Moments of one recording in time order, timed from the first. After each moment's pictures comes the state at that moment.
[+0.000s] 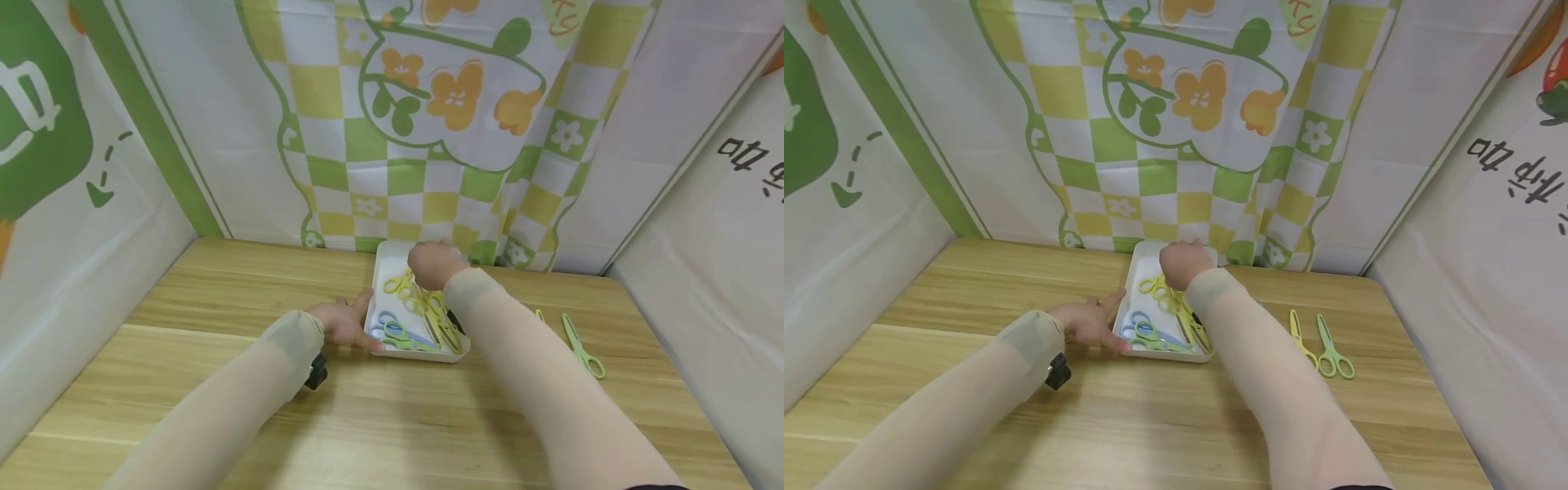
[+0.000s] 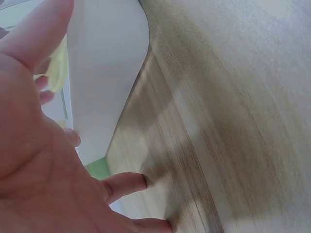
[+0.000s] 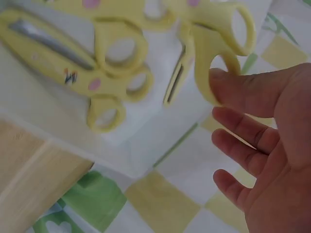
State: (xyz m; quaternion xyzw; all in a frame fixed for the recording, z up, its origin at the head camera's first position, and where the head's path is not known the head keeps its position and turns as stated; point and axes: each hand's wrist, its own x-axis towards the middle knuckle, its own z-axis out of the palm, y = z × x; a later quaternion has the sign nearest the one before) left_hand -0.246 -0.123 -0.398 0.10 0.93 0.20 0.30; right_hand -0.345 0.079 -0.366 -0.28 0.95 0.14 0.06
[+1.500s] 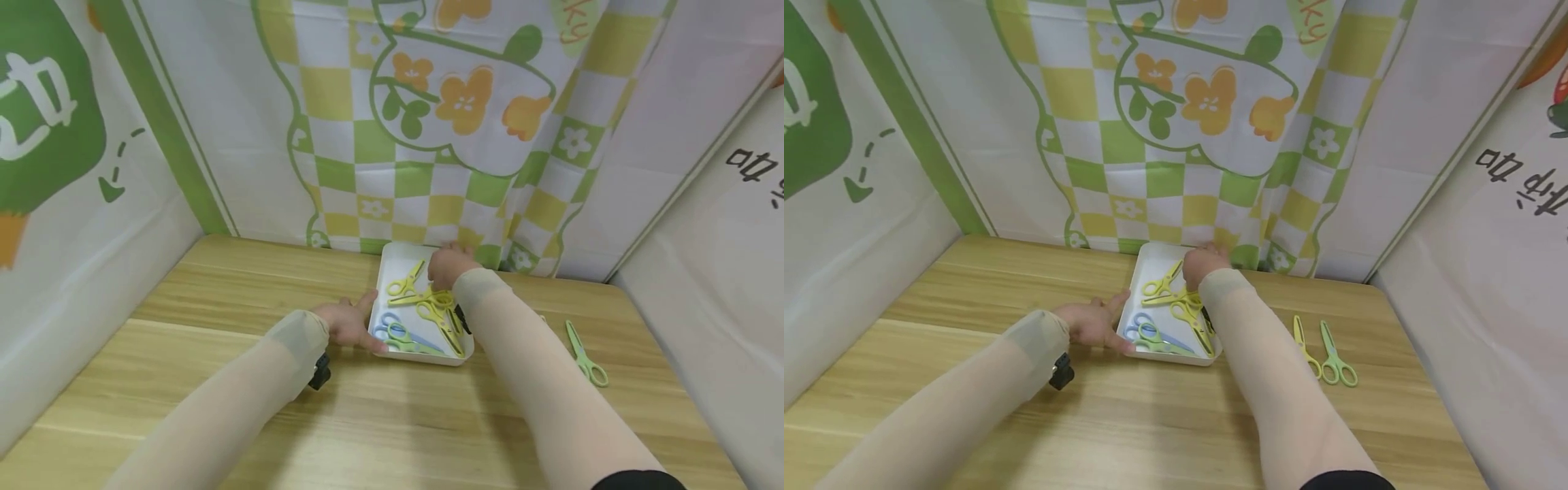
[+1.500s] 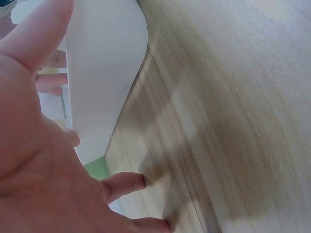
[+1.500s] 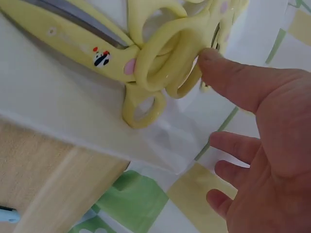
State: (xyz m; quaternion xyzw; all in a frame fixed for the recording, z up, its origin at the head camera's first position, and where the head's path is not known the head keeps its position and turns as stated) left_hand -0.244 -0.125 -0.399 0.10 0.92 0.22 0.30; right_hand -0.359 0.100 -0.376 -0.20 0.97 0.07 0.15
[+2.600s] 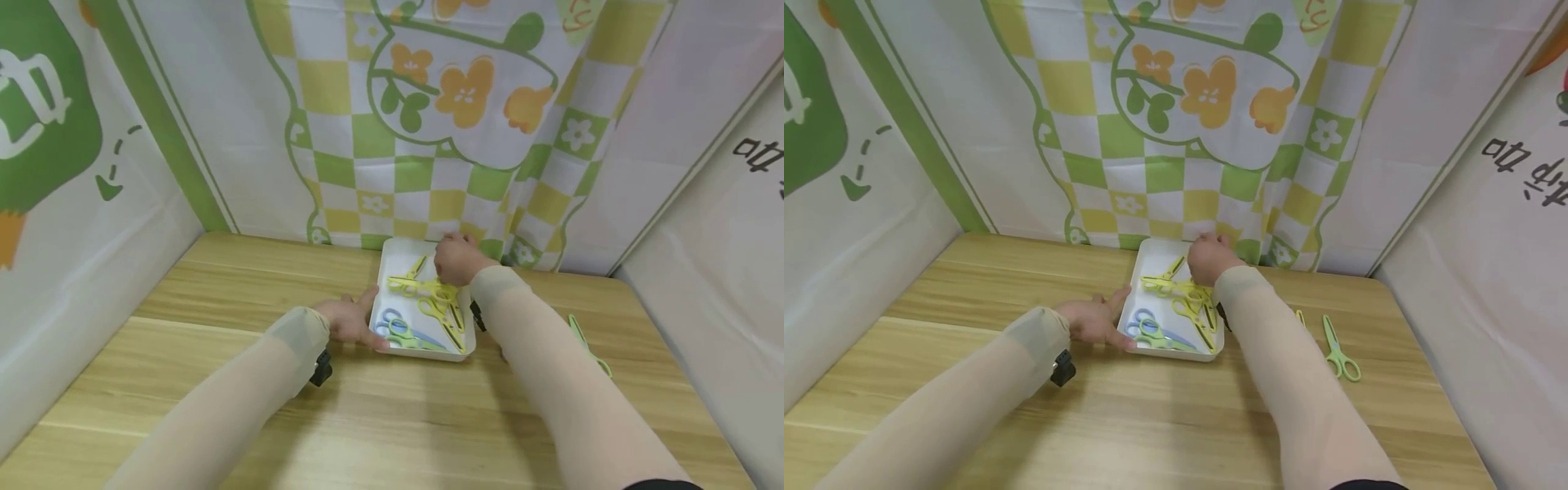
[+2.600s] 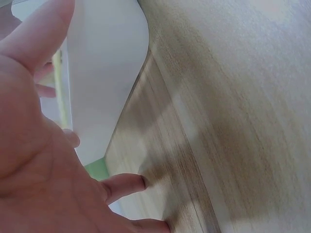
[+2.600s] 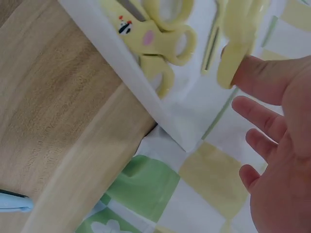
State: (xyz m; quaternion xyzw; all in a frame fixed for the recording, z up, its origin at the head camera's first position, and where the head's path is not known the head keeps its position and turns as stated) left_hand -0.244 -0.124 -0.397 0.10 0.93 0.21 0.29; right_hand -0.366 0.119 -0.375 -0.29 0.95 0.10 0.07
